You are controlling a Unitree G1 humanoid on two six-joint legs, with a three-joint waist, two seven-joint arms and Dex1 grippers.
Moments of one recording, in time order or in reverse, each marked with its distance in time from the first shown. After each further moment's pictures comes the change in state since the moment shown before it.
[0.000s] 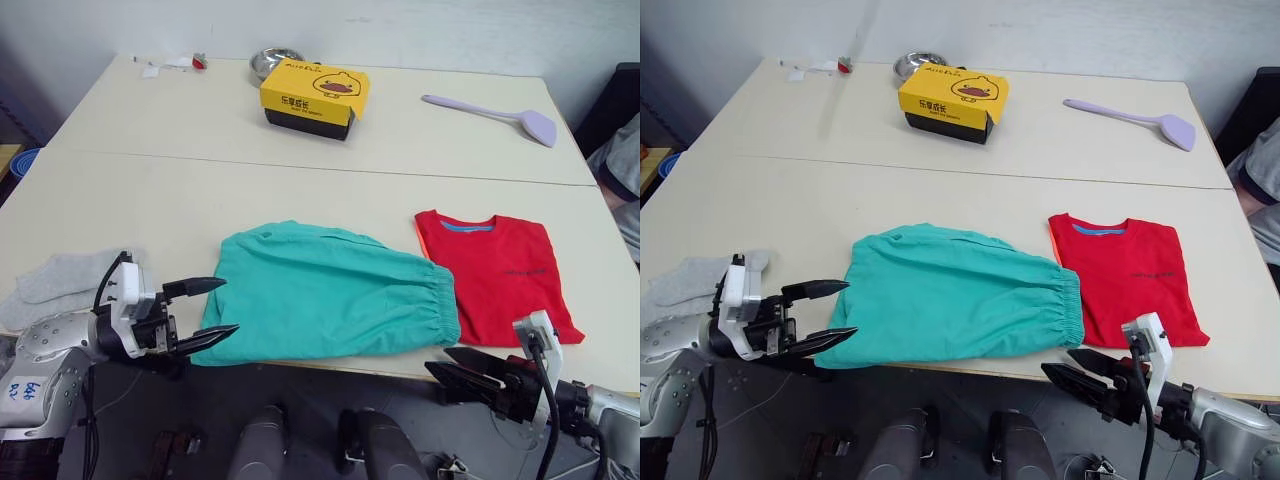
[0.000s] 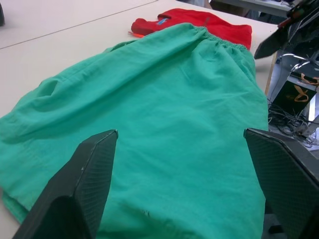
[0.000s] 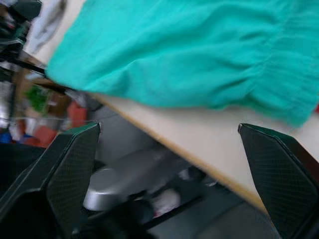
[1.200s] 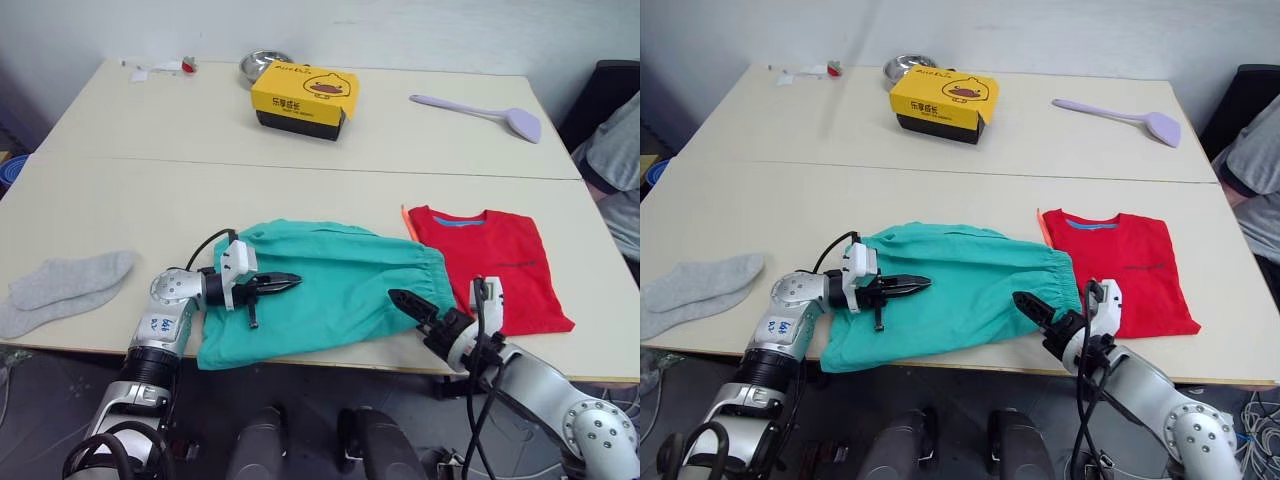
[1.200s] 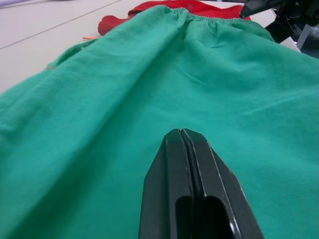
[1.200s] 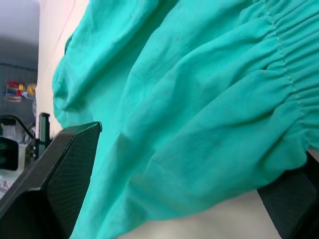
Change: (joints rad) left arm -0.491 -0.304 -0.317 0.648 0.350 -0.383 -0.046; right arm -0.352 0.316 0.426 0.098 0.244 -0.439 -0.846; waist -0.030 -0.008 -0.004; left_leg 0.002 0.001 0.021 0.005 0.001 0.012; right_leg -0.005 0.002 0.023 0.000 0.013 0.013
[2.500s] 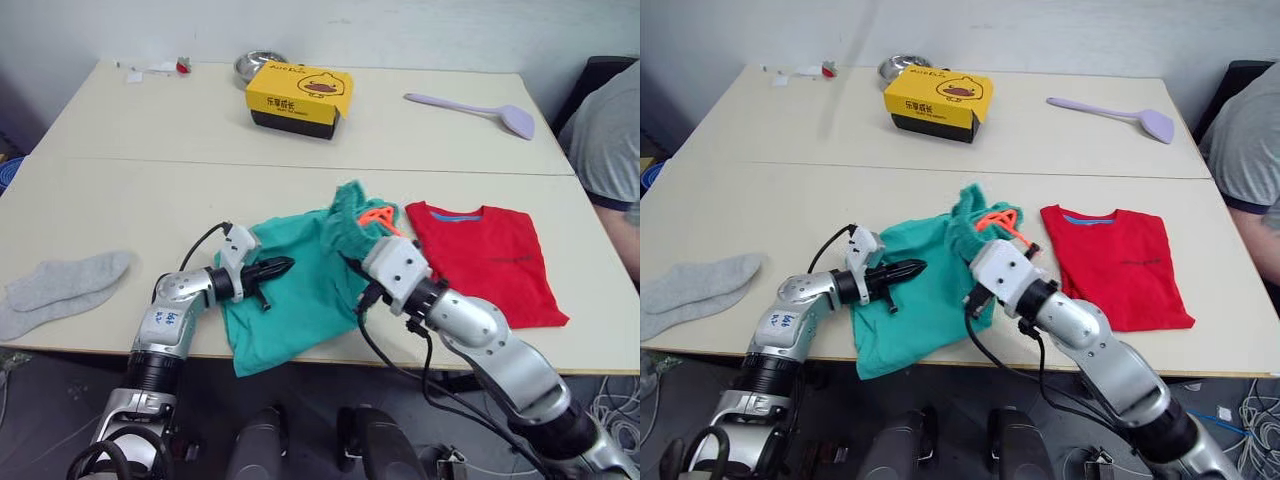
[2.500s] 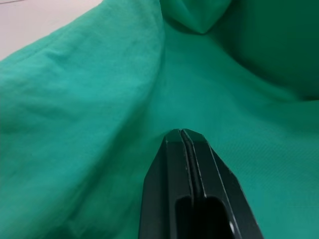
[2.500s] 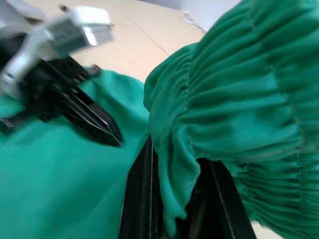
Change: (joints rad) left arm 0.052 -0.023 0.040 -0.224 0.016 0.417 0.363; right arm -0.455 -0.022 0.451 0.016 -1.525 -0.236 0.824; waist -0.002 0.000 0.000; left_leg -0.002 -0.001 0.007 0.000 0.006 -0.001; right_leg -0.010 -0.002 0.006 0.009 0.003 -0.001
